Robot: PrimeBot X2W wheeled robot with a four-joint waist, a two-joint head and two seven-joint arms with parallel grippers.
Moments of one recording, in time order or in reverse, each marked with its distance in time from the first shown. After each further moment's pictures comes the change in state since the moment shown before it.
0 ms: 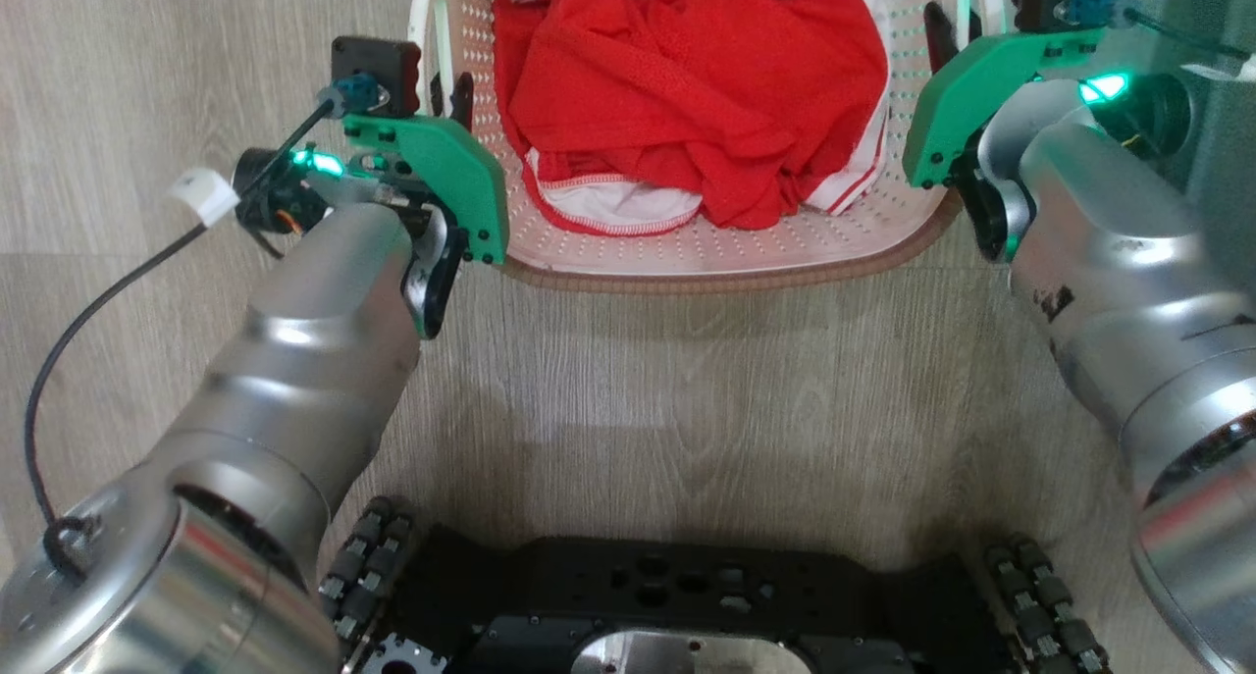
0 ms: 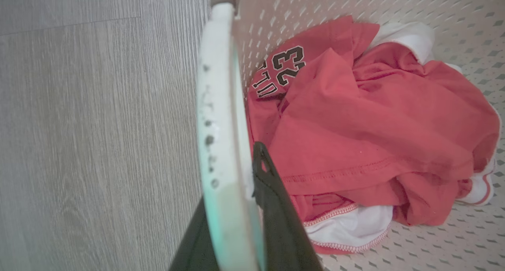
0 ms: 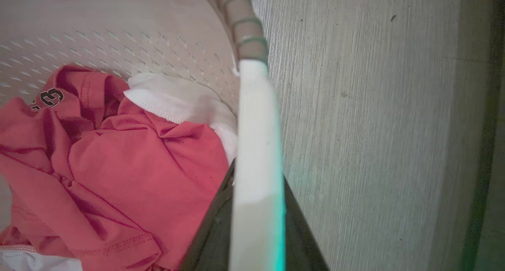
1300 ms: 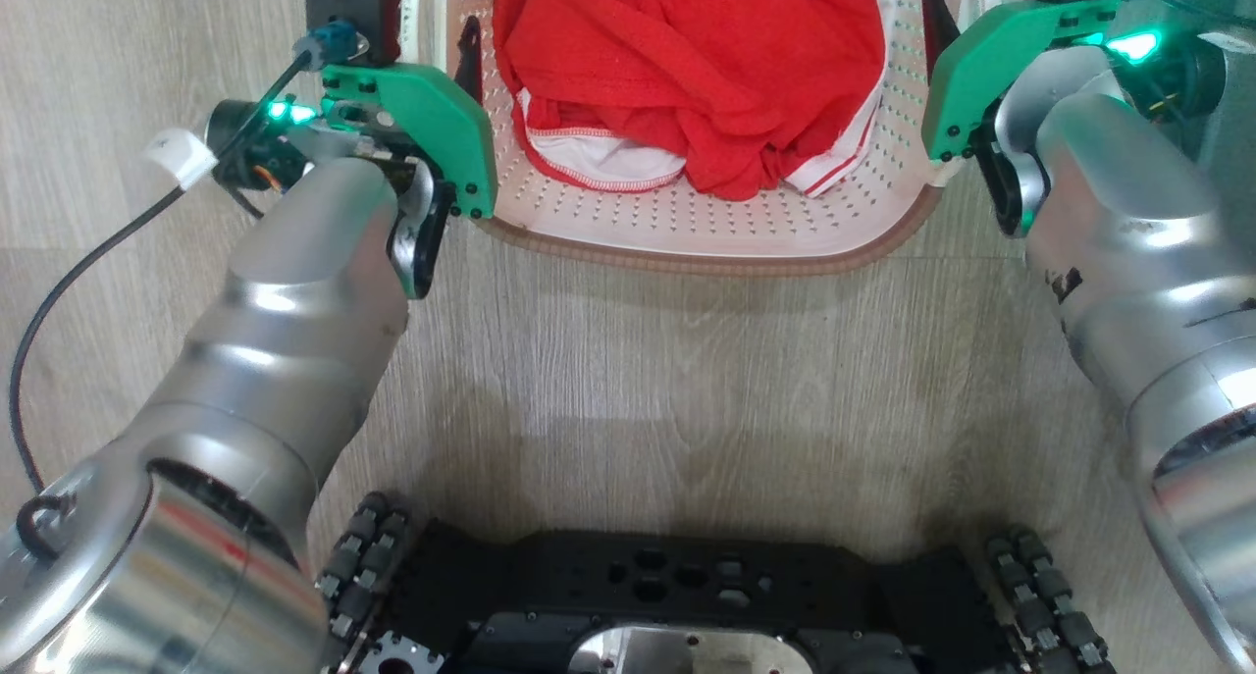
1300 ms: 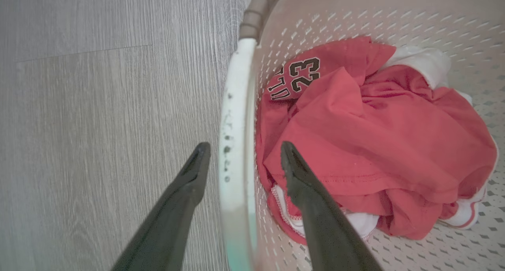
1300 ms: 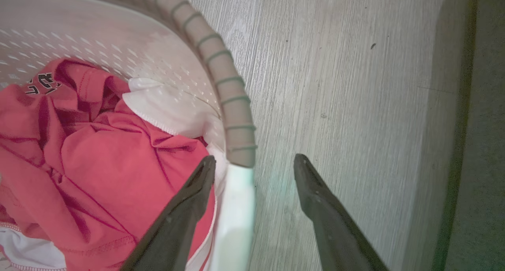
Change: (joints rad) left arm -0.052 0.007 0.047 -0.011 0.035 0.042 -0.005; right arm -0.021 0.010 -0.226 0.005 -0.290 0.000 -0.009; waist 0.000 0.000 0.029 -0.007
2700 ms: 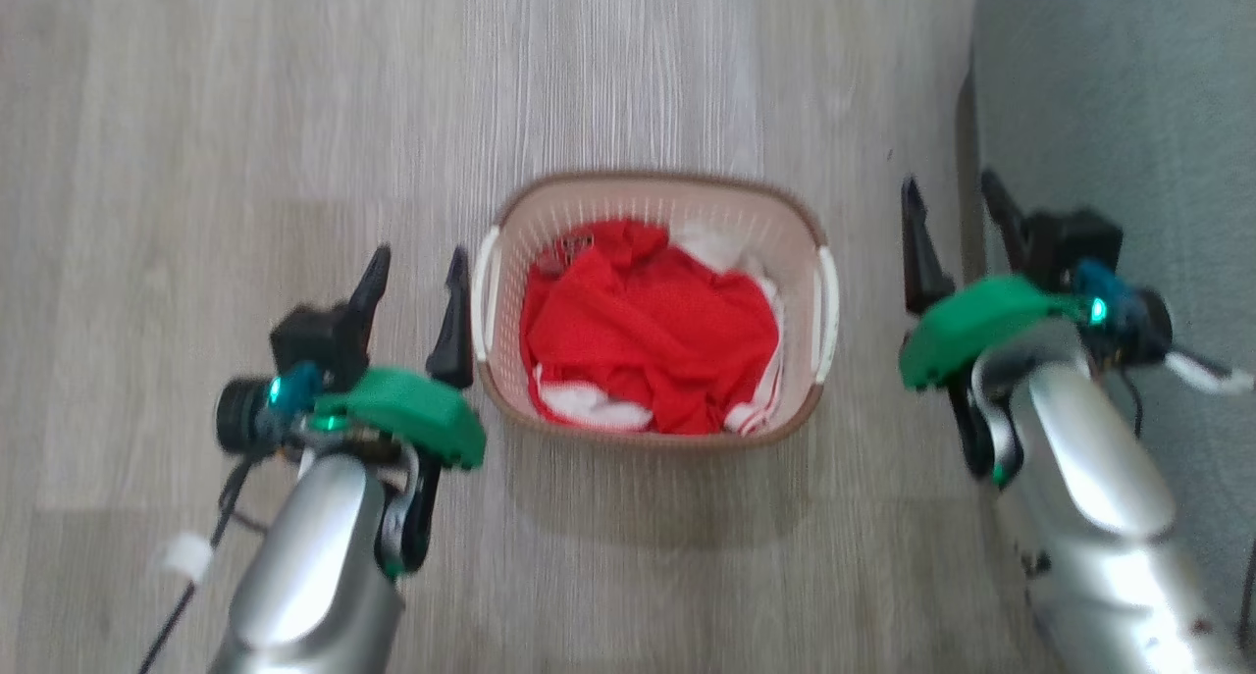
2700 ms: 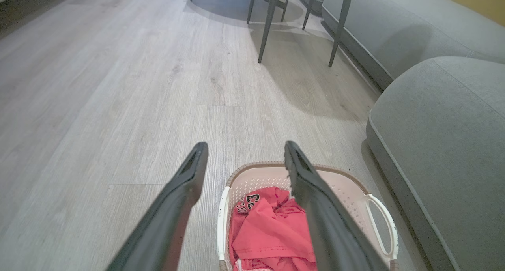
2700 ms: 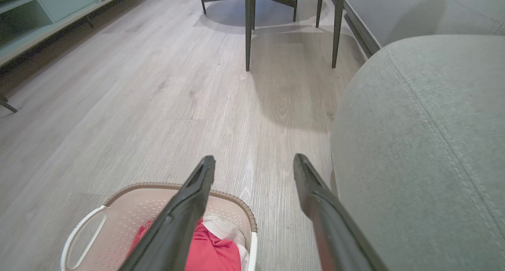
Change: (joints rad) left arm 0.768 0.027 0.643 -0.766 0.571 -0.037 0.001; right arm 0.676 0.030 -0.430 -0.705 -0.308 0.000 -0.003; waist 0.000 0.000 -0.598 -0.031
